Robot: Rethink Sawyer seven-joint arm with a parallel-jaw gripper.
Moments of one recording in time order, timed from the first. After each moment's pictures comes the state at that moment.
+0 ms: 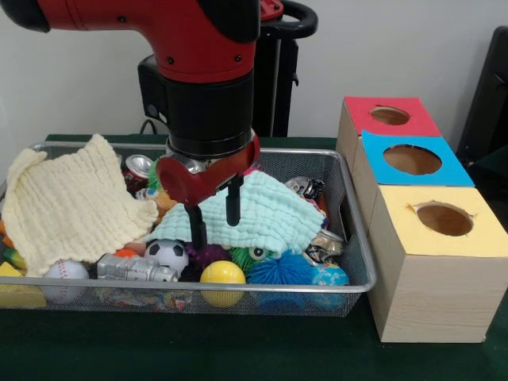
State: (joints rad) arm -0.58 -0.52 0.51 1.26 -0.48 0.94 0.84
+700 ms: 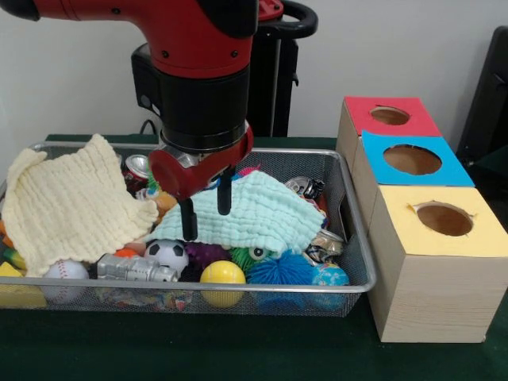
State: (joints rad) arm -0.57 -0.52 0.50 1.22 -0.50 1.05 0.84
